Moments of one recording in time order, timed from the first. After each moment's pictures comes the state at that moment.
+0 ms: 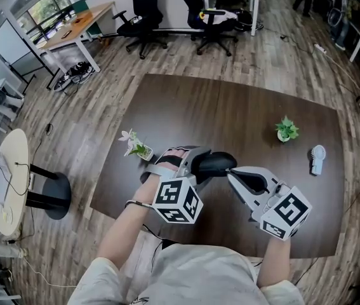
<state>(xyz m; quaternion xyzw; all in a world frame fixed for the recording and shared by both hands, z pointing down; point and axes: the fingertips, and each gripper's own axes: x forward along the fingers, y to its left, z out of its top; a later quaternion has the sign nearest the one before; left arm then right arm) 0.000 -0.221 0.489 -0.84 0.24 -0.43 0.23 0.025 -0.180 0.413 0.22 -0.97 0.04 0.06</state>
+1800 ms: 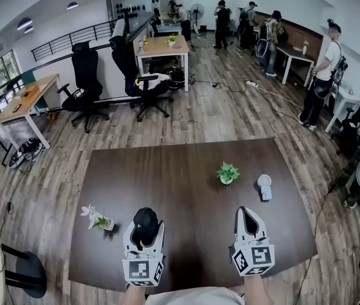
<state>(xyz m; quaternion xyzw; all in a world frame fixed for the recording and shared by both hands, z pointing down) -0.050 -0.214 0.440 -0.84 0.54 0.01 0.02 0.215 -0.184 0.423 0.68 -0.73 0.01 -0.04</state>
